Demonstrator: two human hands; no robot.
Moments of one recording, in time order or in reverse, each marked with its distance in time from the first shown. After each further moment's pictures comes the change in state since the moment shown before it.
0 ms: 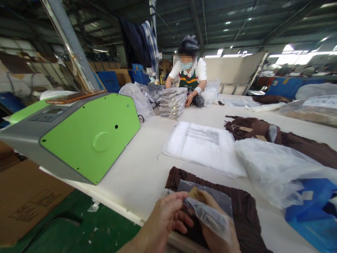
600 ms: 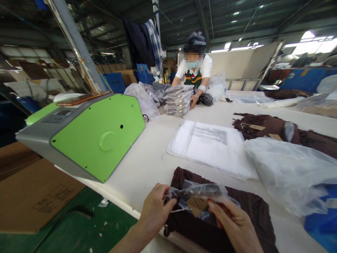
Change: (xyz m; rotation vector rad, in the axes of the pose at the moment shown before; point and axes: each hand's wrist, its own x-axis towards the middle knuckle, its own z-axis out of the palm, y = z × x) left_hand 0.021 0.000 -0.050 1.137 0.356 0.427; right_hand 0.016 -0.014 -0.024 0.601 -0.120 0.483
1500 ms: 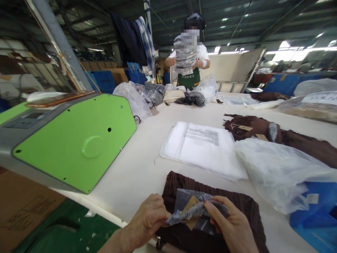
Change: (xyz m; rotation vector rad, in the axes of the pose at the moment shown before) left_hand 0.010 -0.028 -0.006 0.088 -0.339 0.642; right_hand 0.003 -0.008 -0.004 -0.029 0.150 0.162
